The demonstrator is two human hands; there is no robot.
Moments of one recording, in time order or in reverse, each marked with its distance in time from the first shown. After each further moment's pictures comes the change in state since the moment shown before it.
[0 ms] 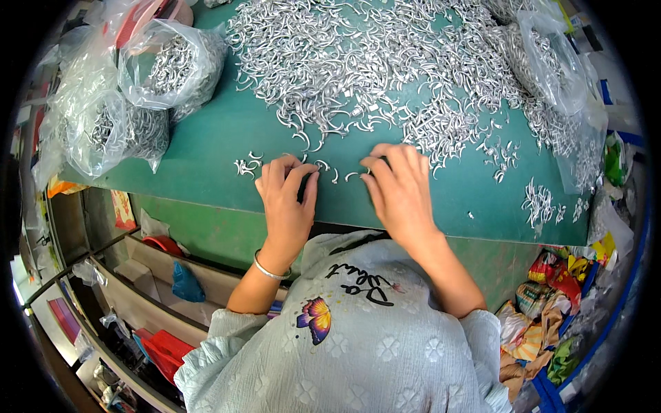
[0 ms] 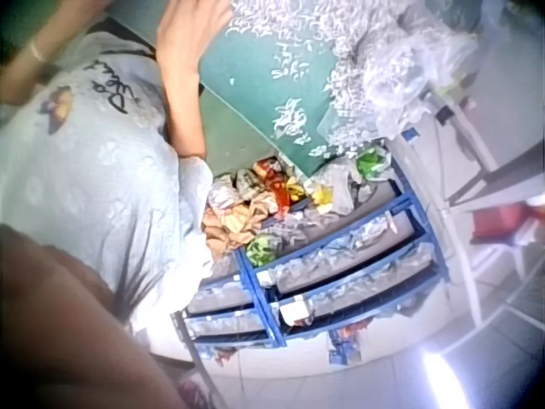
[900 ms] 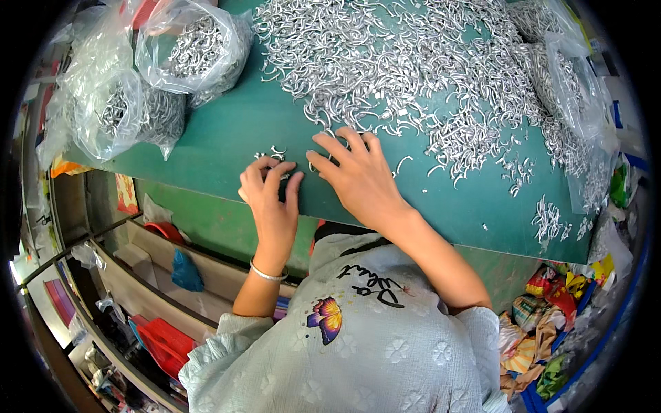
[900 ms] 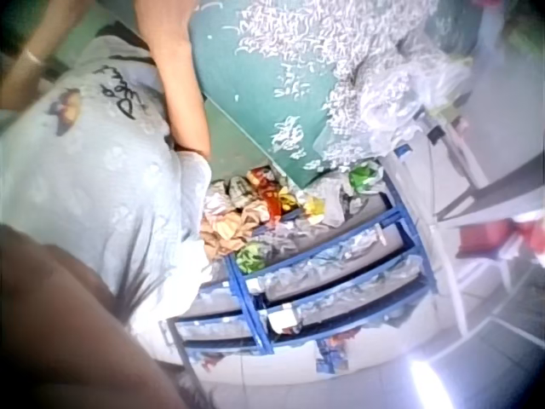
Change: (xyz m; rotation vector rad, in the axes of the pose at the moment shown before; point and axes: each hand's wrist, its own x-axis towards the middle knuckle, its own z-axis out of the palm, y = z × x) left_hand -0.012 -0.031 -0.027 0.097 0.060 -0.174; right_hand 0.045 -0.030 0.048 0.020 -0.076 -0.288
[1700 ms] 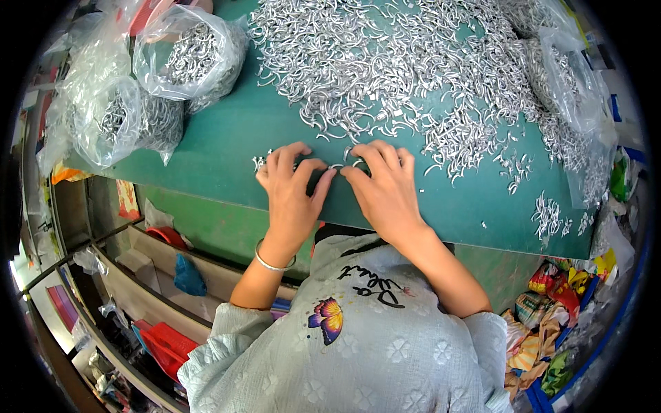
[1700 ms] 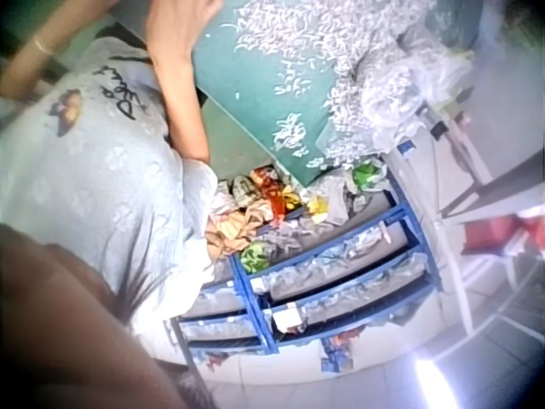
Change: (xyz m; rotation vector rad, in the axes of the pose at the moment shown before) left_hand 0.018 0.018 0.013 -0.030 -0.114 0.198; right_hand -0.029 0.003 -0.014 -0.020 0.046 0.127
